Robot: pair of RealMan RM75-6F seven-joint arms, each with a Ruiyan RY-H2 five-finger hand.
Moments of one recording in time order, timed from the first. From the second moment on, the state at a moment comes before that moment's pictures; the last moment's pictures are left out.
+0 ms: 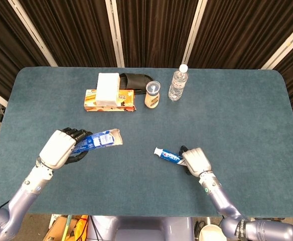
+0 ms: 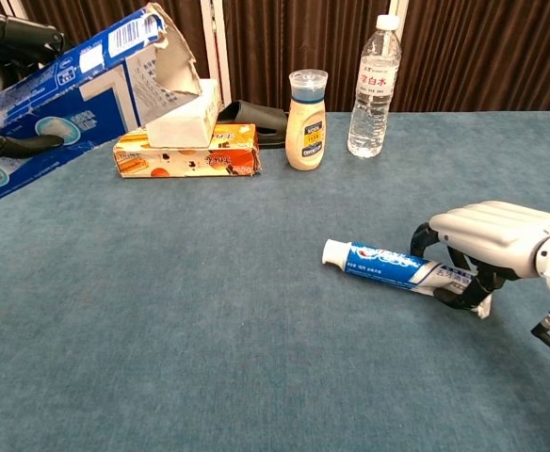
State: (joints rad) left arm -0.53 -1.26 -0.08 -1.70 1.61 1.33 0.13; right arm 0.60 -1.50 0.11 -1.65 -1.02 0.96 -0.66
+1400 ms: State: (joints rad) left arm -0.67 -1.48 -0.16 -1.57 1.55 1.17 0.06; right arm 0.63 -0.86 0.26 -1.58 -1.85 1.30 -0.08
